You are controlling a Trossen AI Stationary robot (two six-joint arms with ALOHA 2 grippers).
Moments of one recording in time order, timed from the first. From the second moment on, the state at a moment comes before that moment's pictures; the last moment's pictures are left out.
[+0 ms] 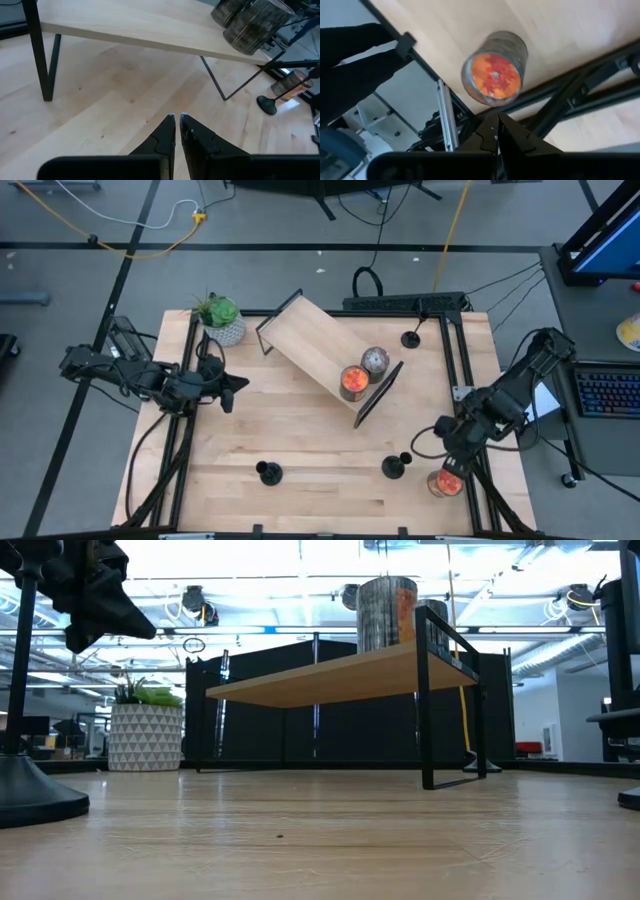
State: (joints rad) left arm -0.25 0.53 0.50 -0.51 -0.51 -0.78; right arm 0.75 1.08 1.07 -1.24 -0.34 1.48
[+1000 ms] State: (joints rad) left arm -0.25 0.53 0.50 -0.49 -0.49 -0.79; right arm 0.80 1.08 1.02 -1.23 -0.29 1.59
